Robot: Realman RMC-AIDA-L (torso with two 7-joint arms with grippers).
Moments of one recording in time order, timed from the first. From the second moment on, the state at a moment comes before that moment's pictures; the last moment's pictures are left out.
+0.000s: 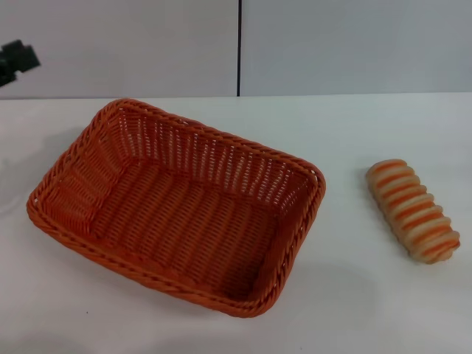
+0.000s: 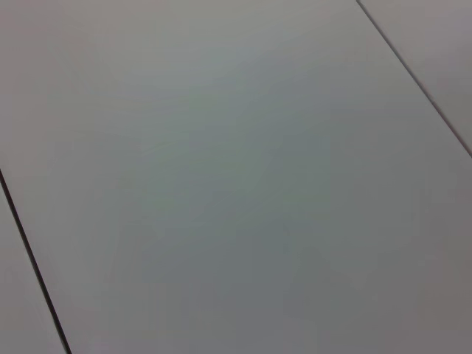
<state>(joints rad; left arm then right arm) -0.38 -1.93 0.43 0.77 1.76 1.79 -1.72 0.29 2.07 -0.32 -0.26 -0.77 -1.33 0.83</state>
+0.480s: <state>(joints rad) -0.49 -1.96 0.48 1.02 2.03 1.73 -1.89 0.28 2.07 -0.32 -0.25 -0.77 -1.33 0.83</state>
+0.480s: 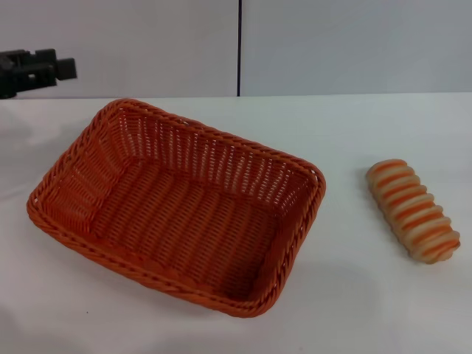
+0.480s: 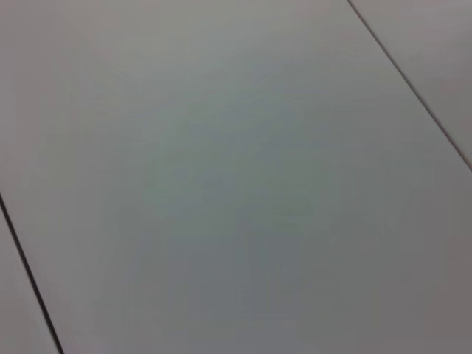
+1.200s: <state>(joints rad) -0.48 -2.01 0.62 1.03 2.19 1.55 -1.90 0.29 2.07 -0.31 -0.23 -0.77 -1.33 0.83</state>
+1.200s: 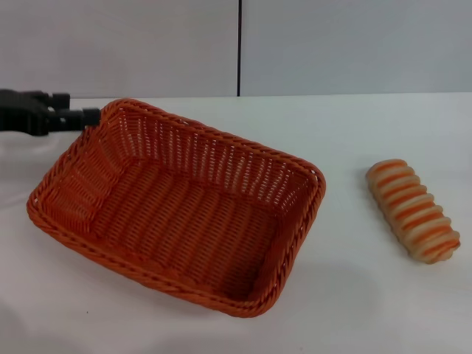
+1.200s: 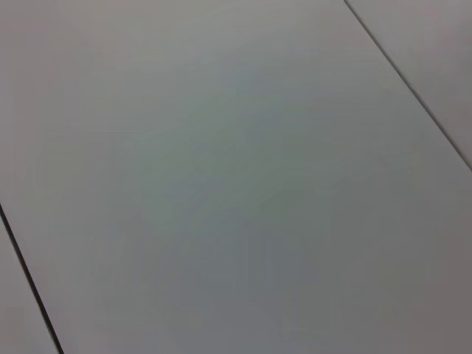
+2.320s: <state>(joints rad) -0.49 -2.05 0.74 1.03 2.26 1.43 -1.92 0.30 2.07 -0.29 -0.23 -0.77 -1.30 0.83</state>
